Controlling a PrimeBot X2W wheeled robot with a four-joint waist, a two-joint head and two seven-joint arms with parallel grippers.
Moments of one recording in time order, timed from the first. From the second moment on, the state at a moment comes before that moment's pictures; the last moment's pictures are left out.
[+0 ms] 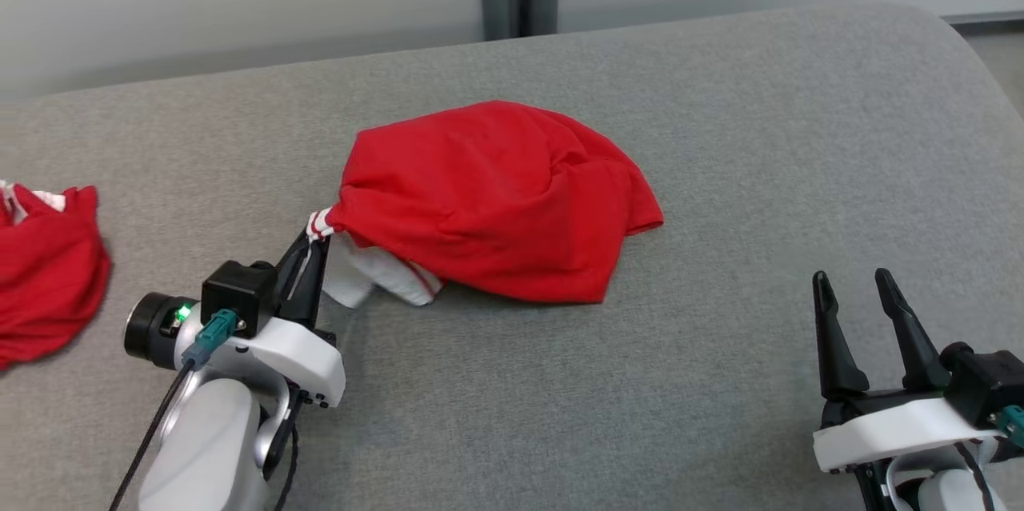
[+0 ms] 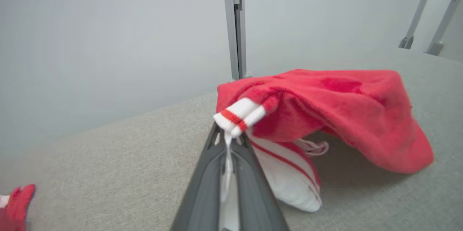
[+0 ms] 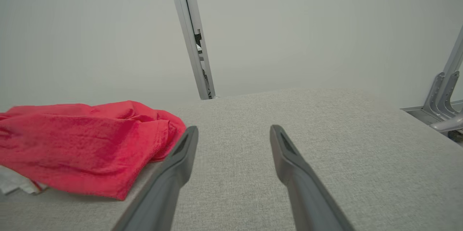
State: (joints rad) left arm -0.41 0.13 -0.21 0.60 -0.12 -0.09 -0.26; right arm -0.11 -0.07 0.01 0.21 0.24 0.13 -0.26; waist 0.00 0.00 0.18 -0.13
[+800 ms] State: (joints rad) left arm -0.03 0.09 -0.27 0.44 -0.17 -0.05 -0.25; right arm -0.06 -0.07 0.00 0.22 0.24 0.13 -0.26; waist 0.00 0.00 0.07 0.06
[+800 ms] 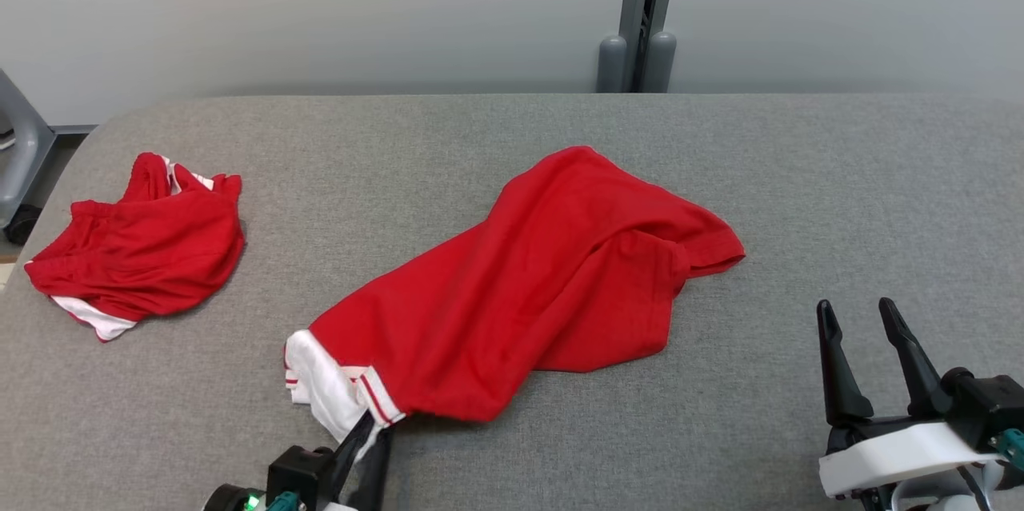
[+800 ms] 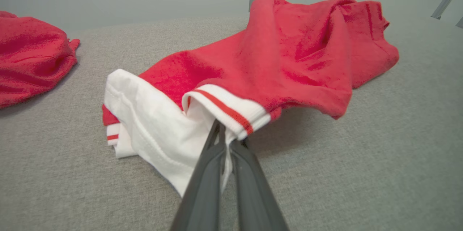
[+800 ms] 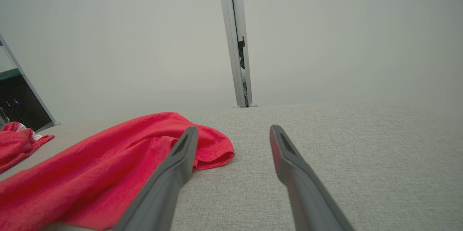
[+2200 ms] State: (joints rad) left arm 0.08 0.09 0.02 0.11 -0.18 0.02 -0.26; right arm -0.01 -0.09 0.03 0.25 0.23 0.13 -0.26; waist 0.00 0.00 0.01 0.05
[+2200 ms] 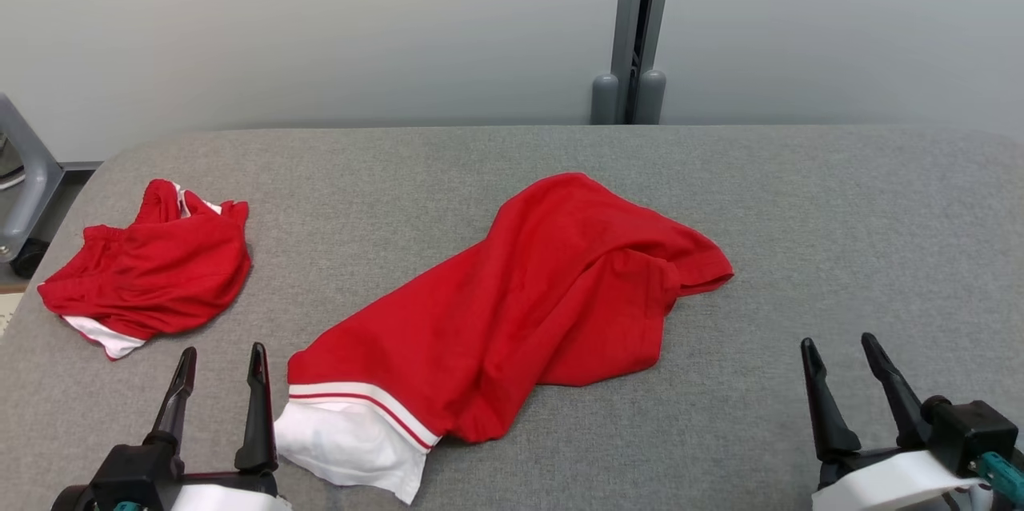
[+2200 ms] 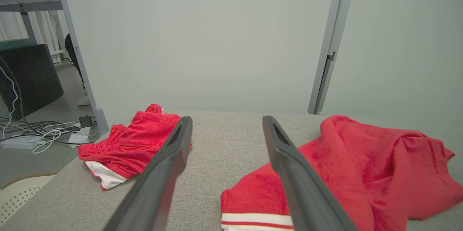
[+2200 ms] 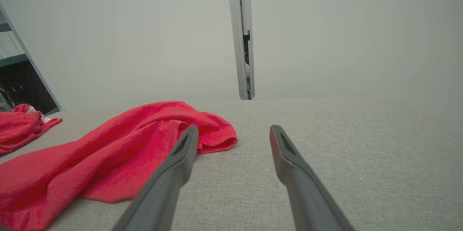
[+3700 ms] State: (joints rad) left arm -0.01 0.05 -0.03 0.22 -0.19 -0.03 -0.26; right arm -0.29 -0.22 0.31 0.67 0.43 0.13 -0.26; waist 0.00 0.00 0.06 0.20
